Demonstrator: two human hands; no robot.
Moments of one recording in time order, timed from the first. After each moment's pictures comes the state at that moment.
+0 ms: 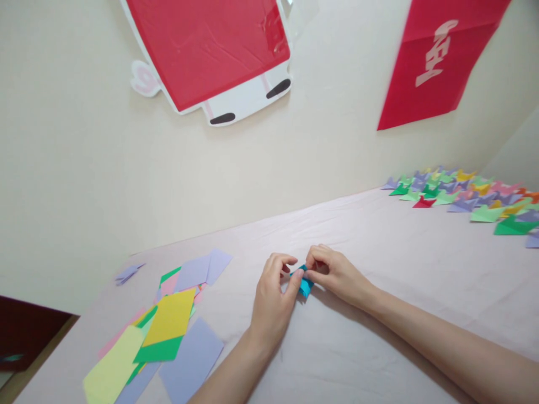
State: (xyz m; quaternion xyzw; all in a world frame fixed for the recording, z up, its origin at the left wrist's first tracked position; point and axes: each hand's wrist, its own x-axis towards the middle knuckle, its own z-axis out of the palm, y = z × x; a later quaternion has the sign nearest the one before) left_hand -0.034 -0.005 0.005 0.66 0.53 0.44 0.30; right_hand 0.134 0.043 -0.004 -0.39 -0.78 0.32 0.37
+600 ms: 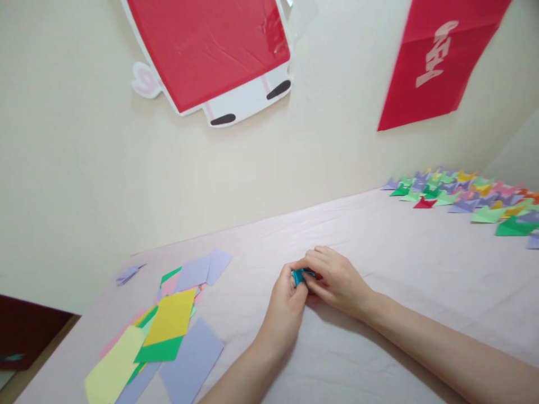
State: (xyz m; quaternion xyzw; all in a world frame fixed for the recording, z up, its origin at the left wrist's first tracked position) left_hand -0.009 -0.011 0.000 0.49 0.45 0.49 0.56; right_hand 0.129 0.032 0.004 -0.31 -0.87 0.12 0.38
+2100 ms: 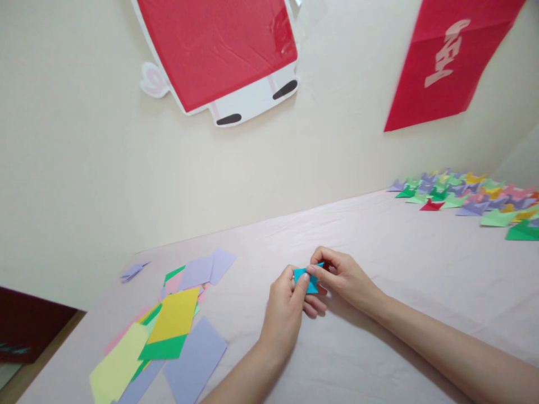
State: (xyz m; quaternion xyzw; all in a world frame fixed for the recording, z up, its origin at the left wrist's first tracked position) left_hand -0.016 -0.013 -0.004 0.49 0.48 0.46 0.56; right_hand 0.130 0.034 0.000 -0.38 -0.65 0.52 0.41
